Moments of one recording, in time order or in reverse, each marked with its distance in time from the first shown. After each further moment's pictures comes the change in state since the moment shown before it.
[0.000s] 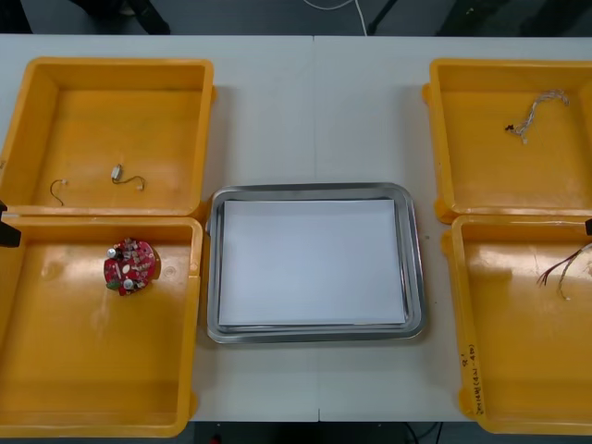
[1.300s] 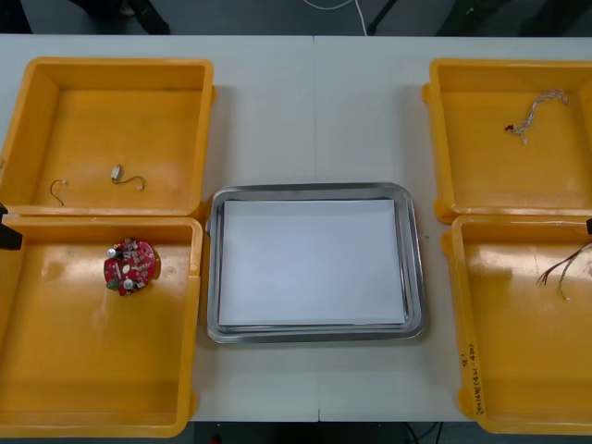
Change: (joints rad) right arm 0.000 -0.004 0.000 0.000 0.001 -0.001 0.000; left arm 0.008 -0.001 0.000 0.000 0.005 0.000 0.000
